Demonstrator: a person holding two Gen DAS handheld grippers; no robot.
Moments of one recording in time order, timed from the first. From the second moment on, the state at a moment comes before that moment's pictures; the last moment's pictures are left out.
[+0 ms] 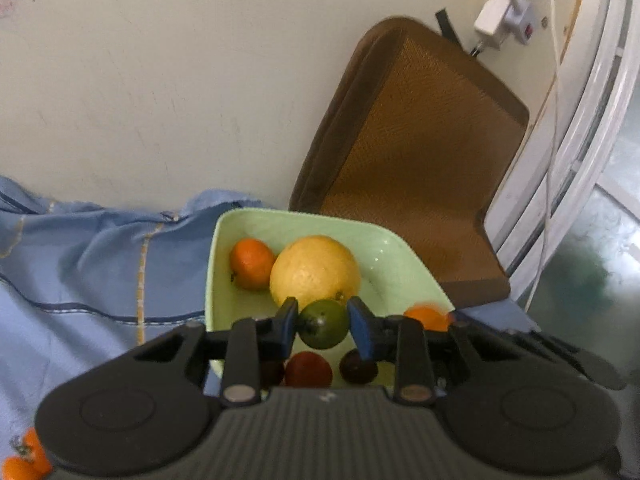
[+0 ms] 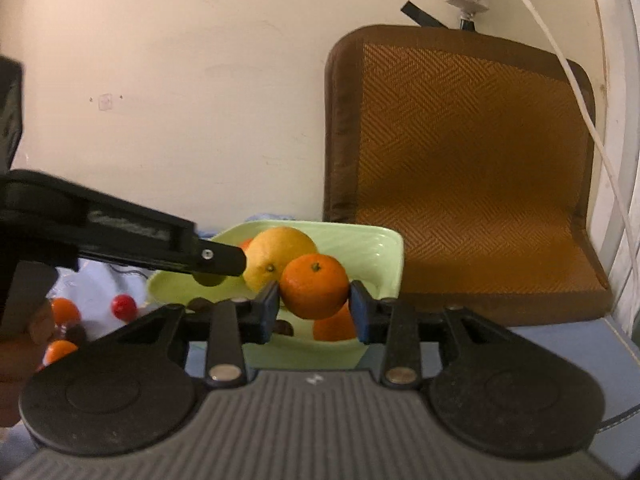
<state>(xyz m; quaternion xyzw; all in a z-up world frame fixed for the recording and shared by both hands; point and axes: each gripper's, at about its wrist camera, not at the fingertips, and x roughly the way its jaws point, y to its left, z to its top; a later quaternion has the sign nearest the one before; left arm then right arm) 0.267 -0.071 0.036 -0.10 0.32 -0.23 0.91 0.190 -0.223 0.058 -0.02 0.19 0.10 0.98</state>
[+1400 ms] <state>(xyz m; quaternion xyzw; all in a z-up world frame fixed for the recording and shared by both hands) 0.173 0.067 0.015 -0.07 0.33 -0.12 0.93 0.127 -0.111 0.033 -0.05 0.29 0.27 0.92</state>
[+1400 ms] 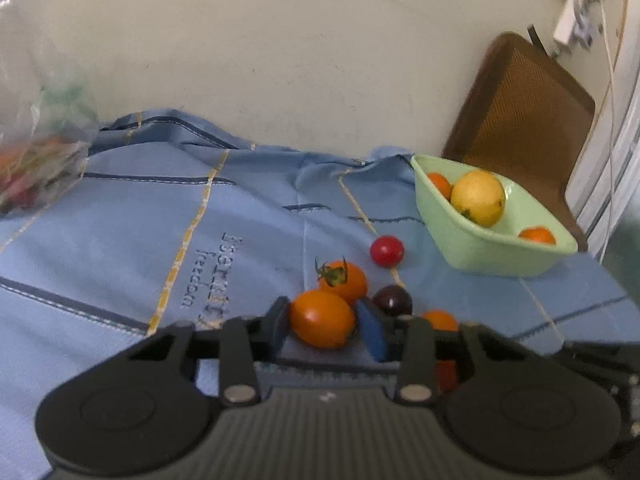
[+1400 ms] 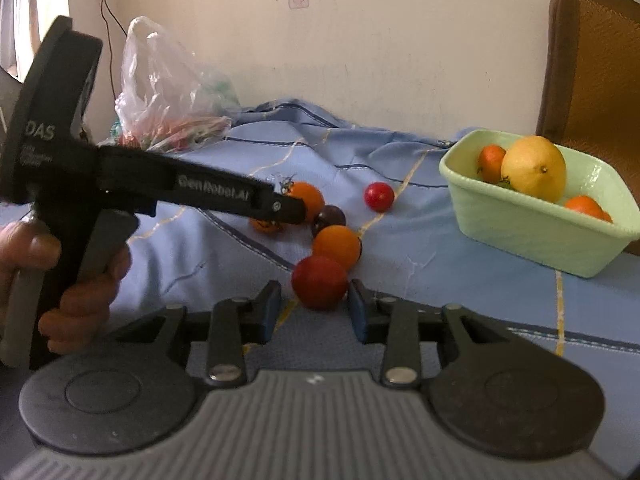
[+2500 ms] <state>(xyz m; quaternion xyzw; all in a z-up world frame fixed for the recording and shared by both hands) 0.046 -0.027 0.007 0.02 0.30 -0.15 0.94 -0.005 -0.180 0.020 -0.04 0.24 0.17 0.96</state>
